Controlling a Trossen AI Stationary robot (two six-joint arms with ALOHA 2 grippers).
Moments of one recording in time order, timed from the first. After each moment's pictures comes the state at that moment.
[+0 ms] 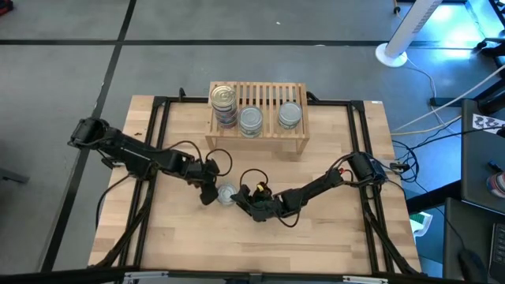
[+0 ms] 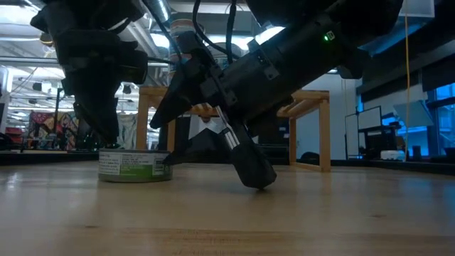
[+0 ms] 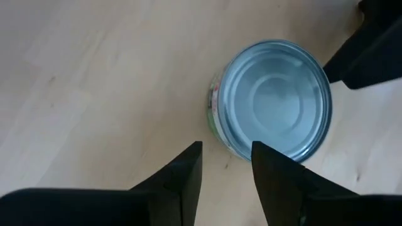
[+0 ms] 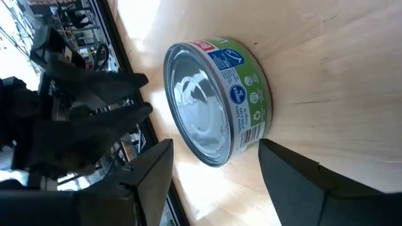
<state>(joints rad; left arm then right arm) -0.18 1.33 0.65 -0.40 -0.05 -0.76 0.36 2.19 1.27 0.32 0.53 2.15</state>
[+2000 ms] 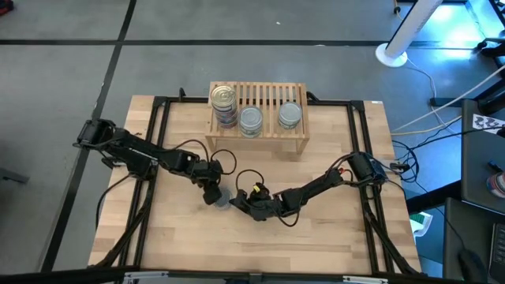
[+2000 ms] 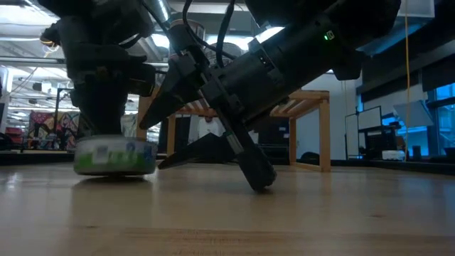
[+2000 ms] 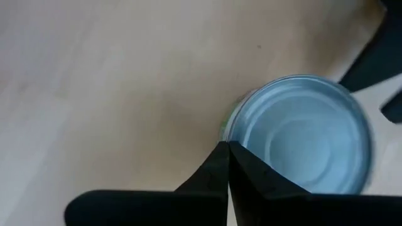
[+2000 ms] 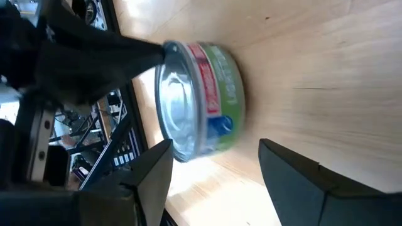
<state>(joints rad) -0.13 1.43 0.65 -0.35 0.02 -0.70 0.36 2.19 1.27 0.34 0.43 1.98</state>
